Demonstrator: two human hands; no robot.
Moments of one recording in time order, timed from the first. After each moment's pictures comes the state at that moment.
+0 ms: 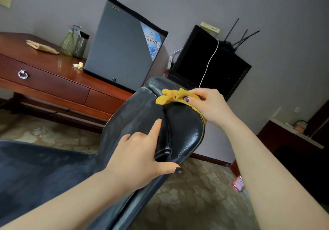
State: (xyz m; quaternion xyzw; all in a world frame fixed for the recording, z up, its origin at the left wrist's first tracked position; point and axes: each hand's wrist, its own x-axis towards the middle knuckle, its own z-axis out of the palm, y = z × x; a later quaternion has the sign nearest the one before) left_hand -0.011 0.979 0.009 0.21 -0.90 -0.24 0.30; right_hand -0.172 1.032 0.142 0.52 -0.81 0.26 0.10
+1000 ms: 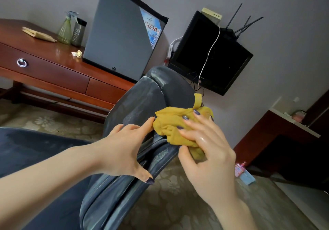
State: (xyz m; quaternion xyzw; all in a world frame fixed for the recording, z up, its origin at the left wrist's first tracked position) left_hand 0.019 0.962 0.005 0.13 -0.96 -0.23 0.10; right_hand -0.096 1.112 0.037 0.61 -0.63 0.32 0.36
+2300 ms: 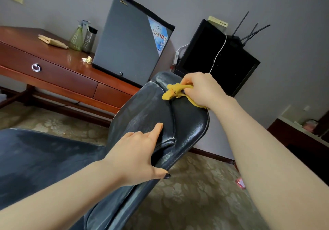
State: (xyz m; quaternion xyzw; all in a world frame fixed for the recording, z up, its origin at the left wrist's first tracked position) left_hand 0.008 0.984 -0.002 0.19 -0.93 -0.16 0.26; right_hand -0.157 0.999 0.148 0.51 -0.83 0.04 0.21
